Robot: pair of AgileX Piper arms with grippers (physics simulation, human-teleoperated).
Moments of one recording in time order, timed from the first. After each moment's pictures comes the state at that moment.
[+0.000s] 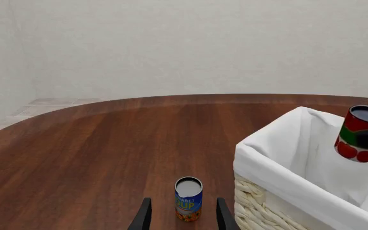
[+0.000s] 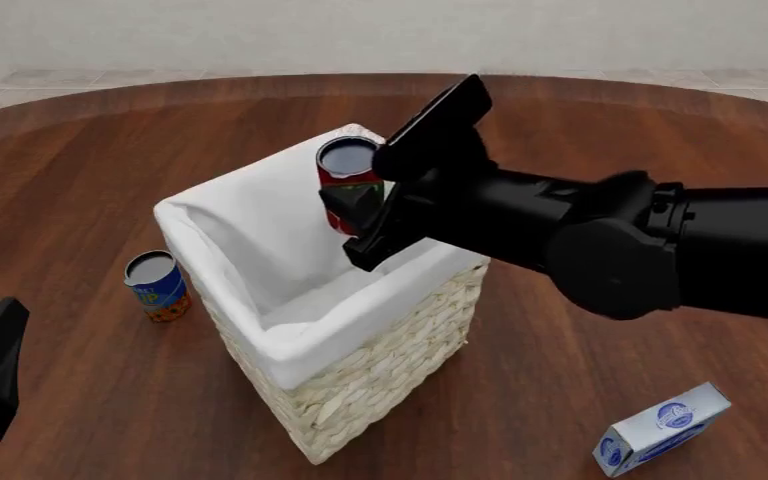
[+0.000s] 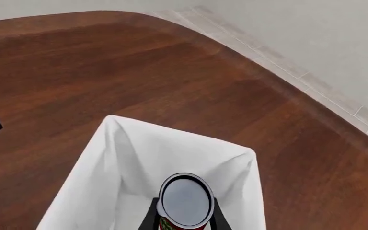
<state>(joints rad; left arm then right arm) 0.00 0.01 0.00 0.00 0.00 0.81 1.45 -0.89 -0.21 -0.20</state>
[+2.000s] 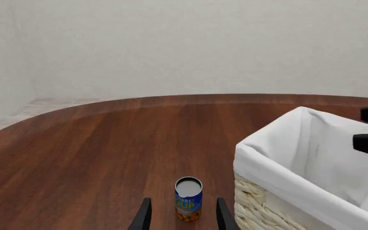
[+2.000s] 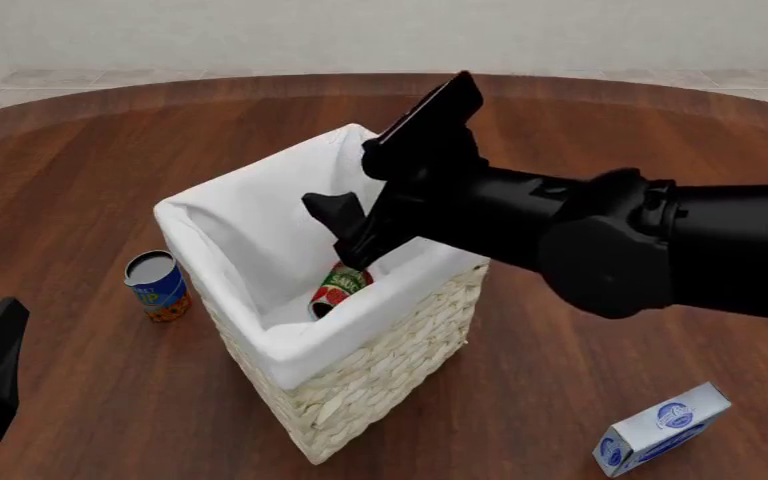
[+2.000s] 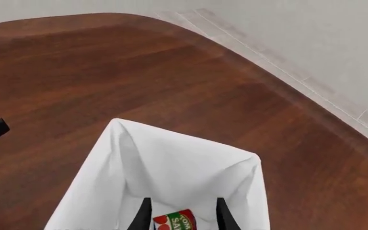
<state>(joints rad) 0.00 0.01 0.00 0.00 0.00 0.83 1.46 -0.90 -0.20 -0.21</state>
